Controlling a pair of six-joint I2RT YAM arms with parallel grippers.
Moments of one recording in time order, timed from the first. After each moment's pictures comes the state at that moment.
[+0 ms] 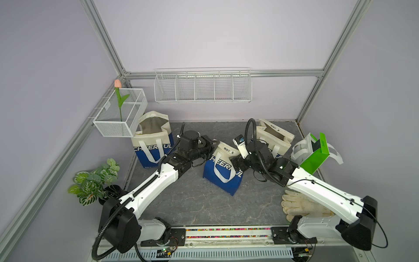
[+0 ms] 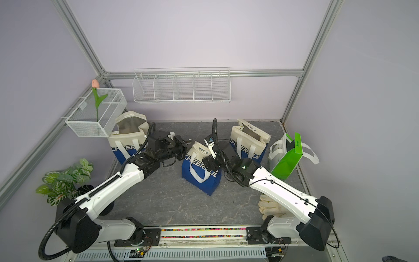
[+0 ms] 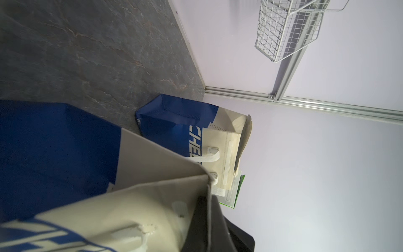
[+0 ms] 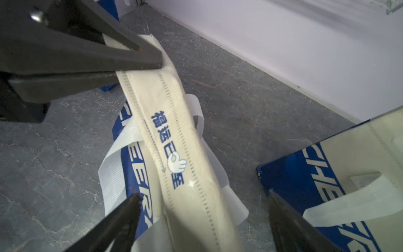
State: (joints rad) left arm -0.61 1.34 1.04 -0.02 0.30 -1.50; right arm 0.84 1.28 1.16 -0.52 0.23 0.08
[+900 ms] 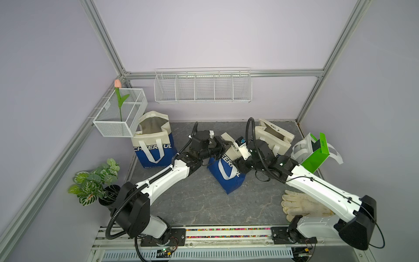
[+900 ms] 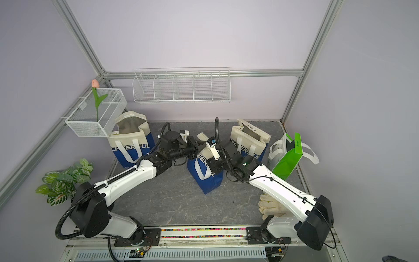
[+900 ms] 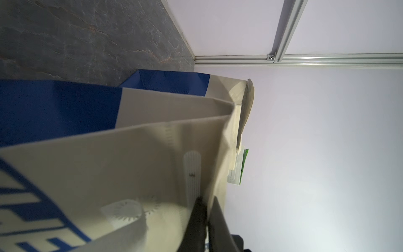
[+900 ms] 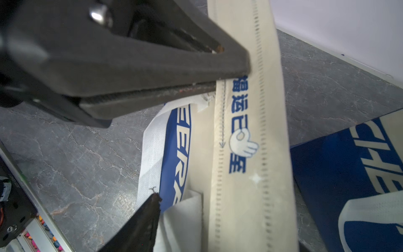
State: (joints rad) left arm -0.68 1.49 1.09 0.13 0.38 -1.42; right arm 0.80 1.29 1.16 -0.60 0.07 0.12
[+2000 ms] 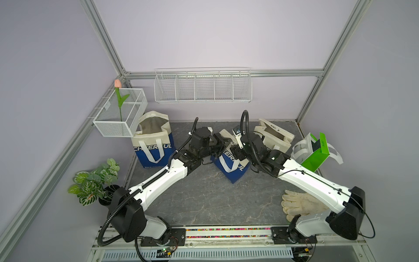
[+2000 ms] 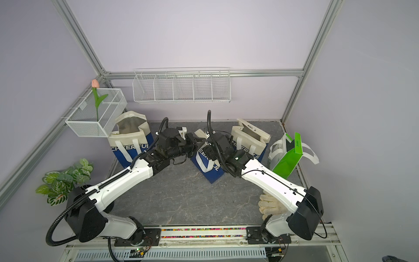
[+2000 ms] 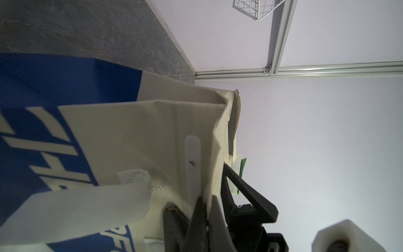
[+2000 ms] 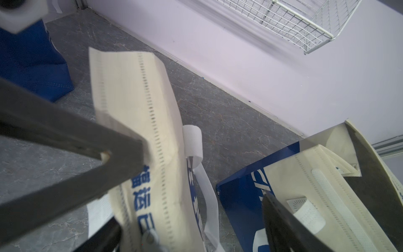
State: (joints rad) left arm -0.71 1.41 1.17 -0.05 0.25 -1.40; right arm 0.83 1.42 1.28 -0.44 0.48 -0.02
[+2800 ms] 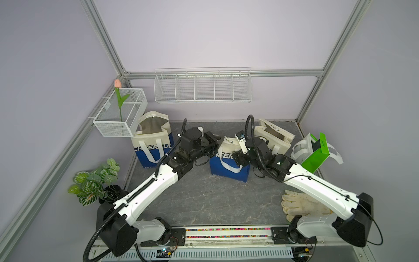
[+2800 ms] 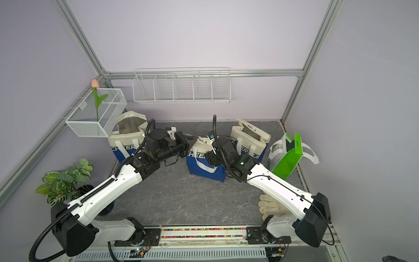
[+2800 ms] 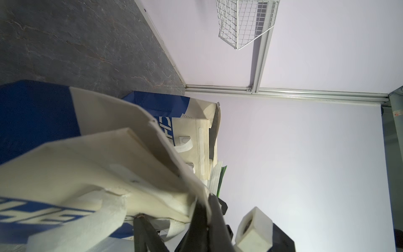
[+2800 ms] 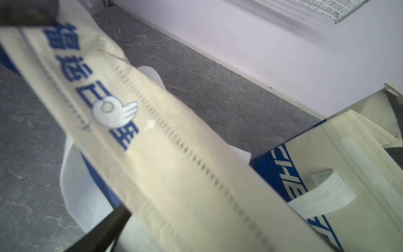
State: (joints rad) left arm -0.68 1.29 1.12 -0.07 0.20 -1.51; right arm 0.83 1.28 1.16 -0.50 0.36 0.08
